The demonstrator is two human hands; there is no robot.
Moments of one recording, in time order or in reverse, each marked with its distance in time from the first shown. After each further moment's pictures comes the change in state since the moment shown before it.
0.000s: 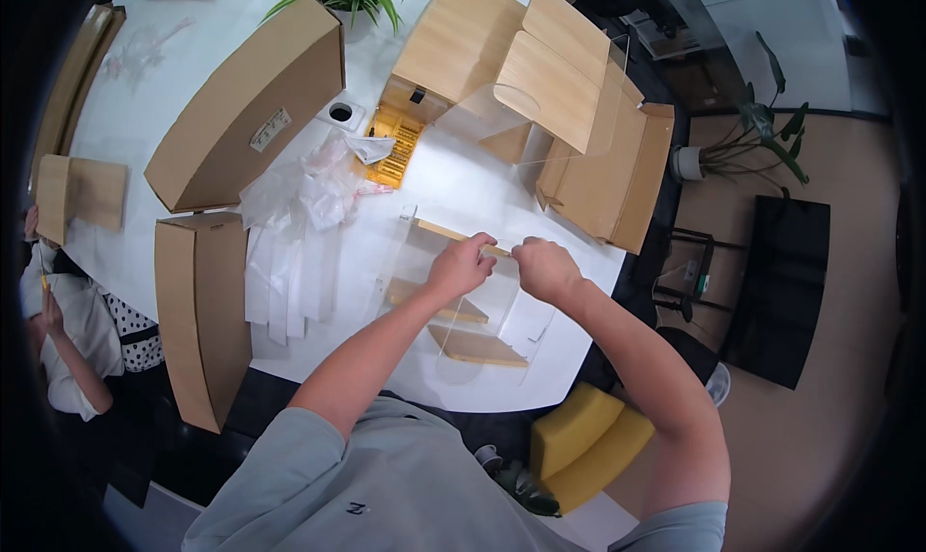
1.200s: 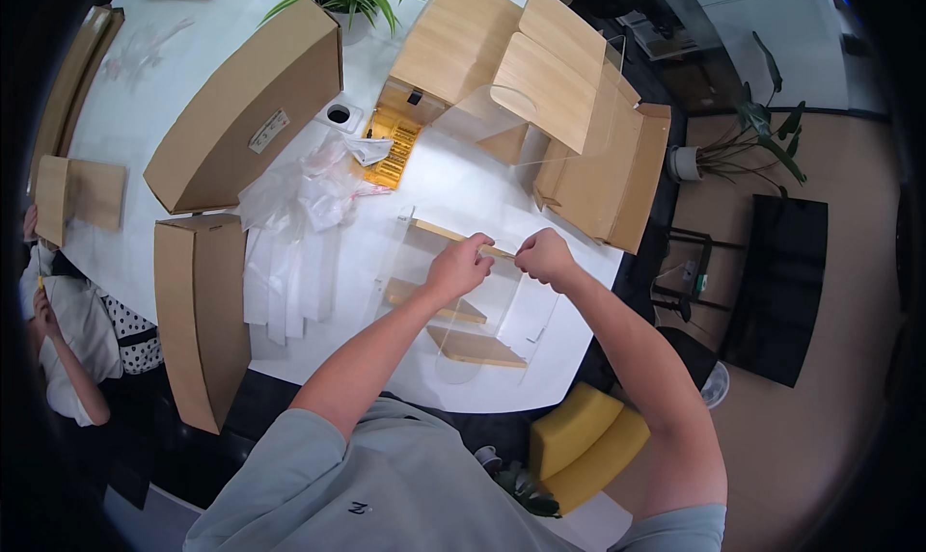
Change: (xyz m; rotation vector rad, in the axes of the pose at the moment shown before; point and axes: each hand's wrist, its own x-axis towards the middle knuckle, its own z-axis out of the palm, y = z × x) left_hand 0.001 0.002 0.001 0.012 0.005 0.000; right_hand 0.015 0.013 0.012 0.420 0.027 0.311
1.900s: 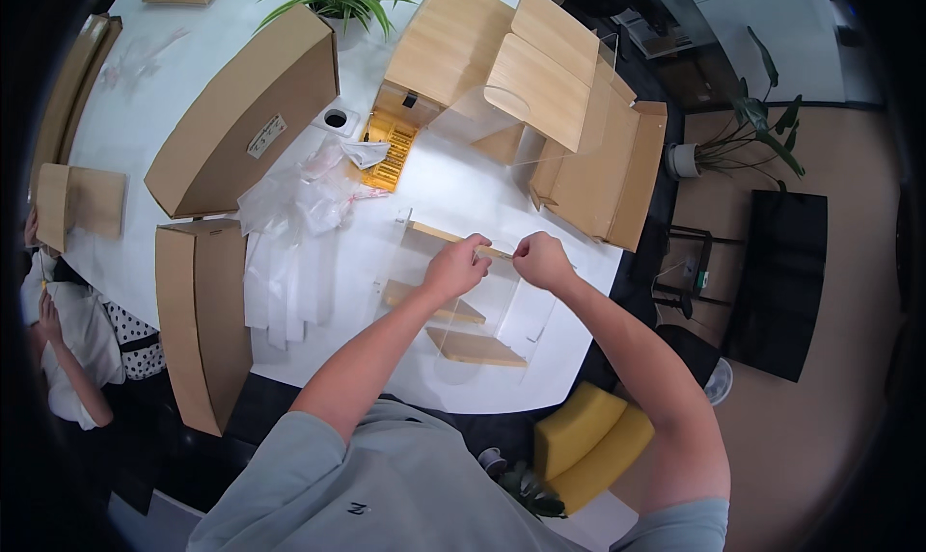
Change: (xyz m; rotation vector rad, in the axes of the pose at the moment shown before) left_hand 0.001 -0.002 0.000 -0.034 -0.017 -0.008; right_hand -0.004 -0.003 -0.003 -0.078 -0.015 -0.004
